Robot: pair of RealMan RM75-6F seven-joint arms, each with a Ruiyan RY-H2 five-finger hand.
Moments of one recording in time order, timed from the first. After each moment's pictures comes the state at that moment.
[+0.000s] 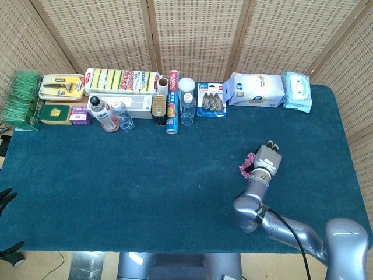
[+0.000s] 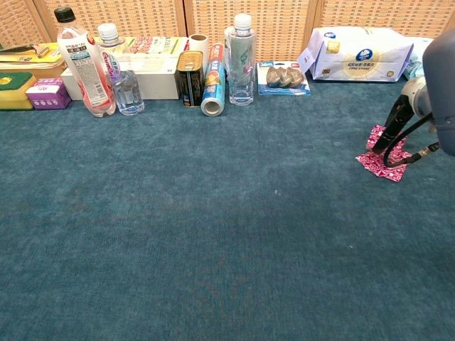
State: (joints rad) left arm 0.05 -0.88 0.17 -1.59 1.78 1.64 -0.40; right arm 0.90 -1.75 0.57 -1.36 0.00 1.41 -0.95
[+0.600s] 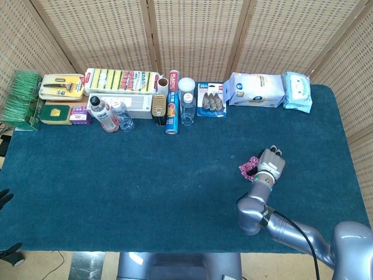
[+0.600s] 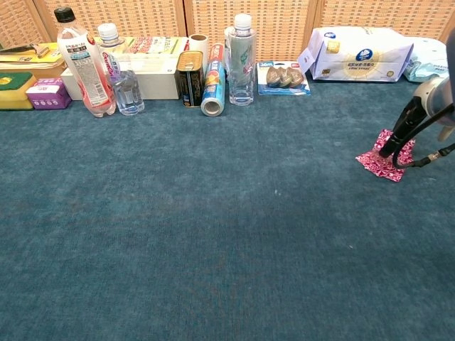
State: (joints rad) left arm 0.06 -0.88 0.17 -1.57 1.79 1.67 -0.45; right arm 0.85 -1.72 0.61 -1.44 0.04 1.44 -0.96
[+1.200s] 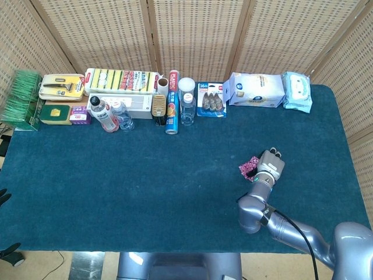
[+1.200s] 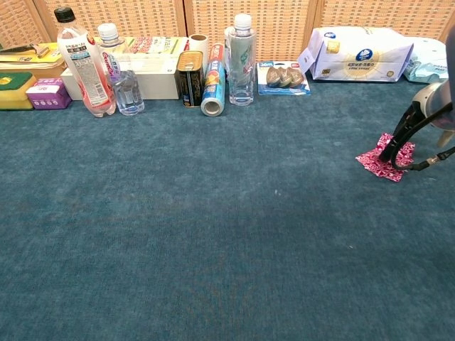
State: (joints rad) left arm 0.06 -0.88 0.17 -1.56 1.78 1.68 -0.46; right arm 0.85 -1.73 0.63 -1.42 0.07 1.42 -0.99
